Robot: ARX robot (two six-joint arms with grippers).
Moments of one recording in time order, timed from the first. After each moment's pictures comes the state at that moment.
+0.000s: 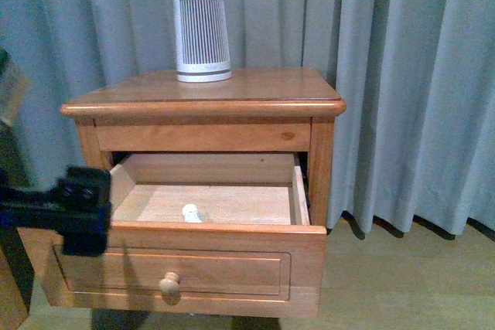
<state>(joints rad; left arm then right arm) -0.30 1.29 0.52 0.56 -0.31 0.10 0.00 0.00 0.01 0.00 0.00 0.00</state>
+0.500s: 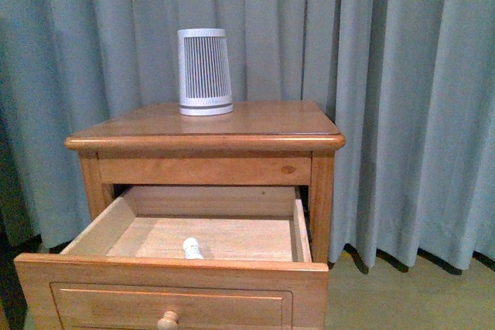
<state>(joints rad) -0.38 0.32 0.24 -0.12 -0.53 0.05 0.00 0.00 0.01 0.00 0.00 0.00</state>
